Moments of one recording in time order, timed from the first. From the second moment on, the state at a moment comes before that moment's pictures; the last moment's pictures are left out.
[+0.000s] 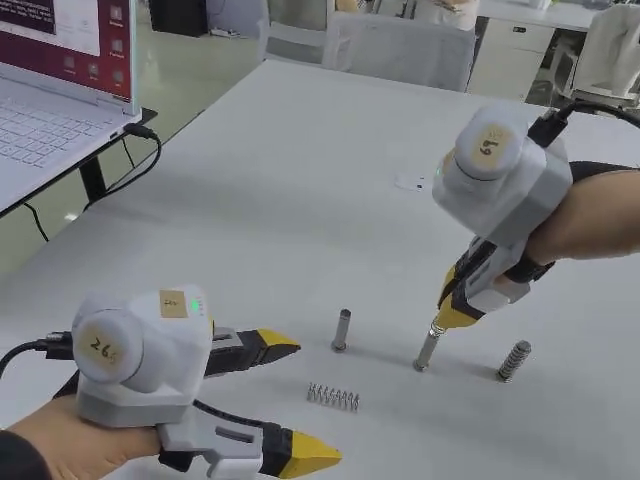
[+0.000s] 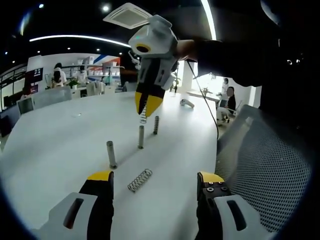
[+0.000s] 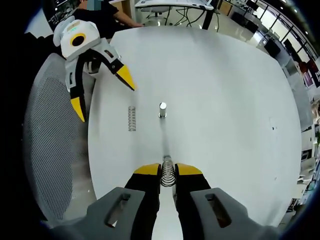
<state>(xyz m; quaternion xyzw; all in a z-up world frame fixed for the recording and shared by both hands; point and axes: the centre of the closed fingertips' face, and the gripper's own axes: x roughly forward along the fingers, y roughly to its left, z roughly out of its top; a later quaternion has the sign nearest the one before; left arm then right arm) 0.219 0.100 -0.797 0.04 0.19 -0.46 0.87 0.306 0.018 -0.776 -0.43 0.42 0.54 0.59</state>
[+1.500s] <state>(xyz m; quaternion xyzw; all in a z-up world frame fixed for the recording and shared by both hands) 0.219 0.102 -0.796 0.04 0.19 -0.46 0.87 0.314 0.018 -0.823 -0.43 0.45 0.53 0.57</state>
